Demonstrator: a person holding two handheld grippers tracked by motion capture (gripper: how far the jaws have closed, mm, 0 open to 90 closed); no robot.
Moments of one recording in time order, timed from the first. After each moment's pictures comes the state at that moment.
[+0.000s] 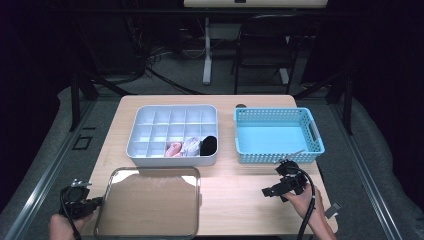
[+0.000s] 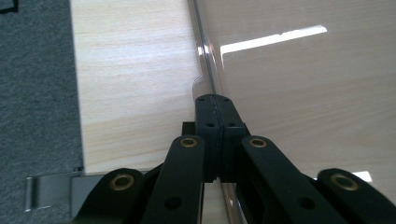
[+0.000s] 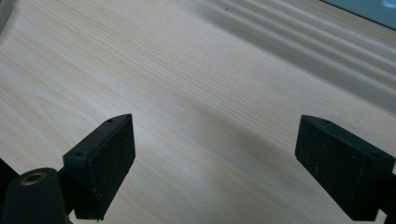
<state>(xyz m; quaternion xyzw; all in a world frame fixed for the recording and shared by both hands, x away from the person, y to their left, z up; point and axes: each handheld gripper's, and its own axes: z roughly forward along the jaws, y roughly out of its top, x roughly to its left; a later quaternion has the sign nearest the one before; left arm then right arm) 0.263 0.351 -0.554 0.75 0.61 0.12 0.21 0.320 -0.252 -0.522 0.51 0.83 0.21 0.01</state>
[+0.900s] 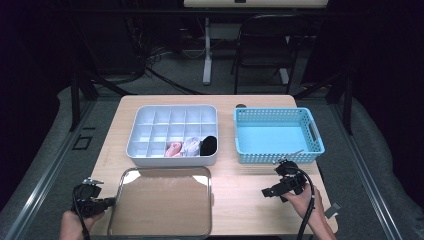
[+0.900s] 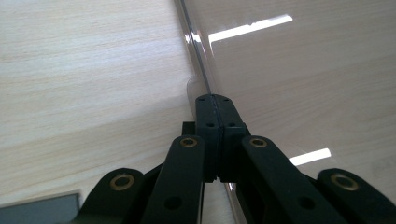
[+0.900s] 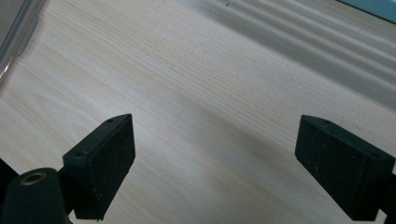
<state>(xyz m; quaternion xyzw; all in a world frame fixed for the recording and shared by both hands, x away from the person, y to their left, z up) 0.270 0.325 -0.553 0.77 0.60 0.07 0.23 0.321 -0.252 -0.524 0.51 0.83 0.21 0.00</state>
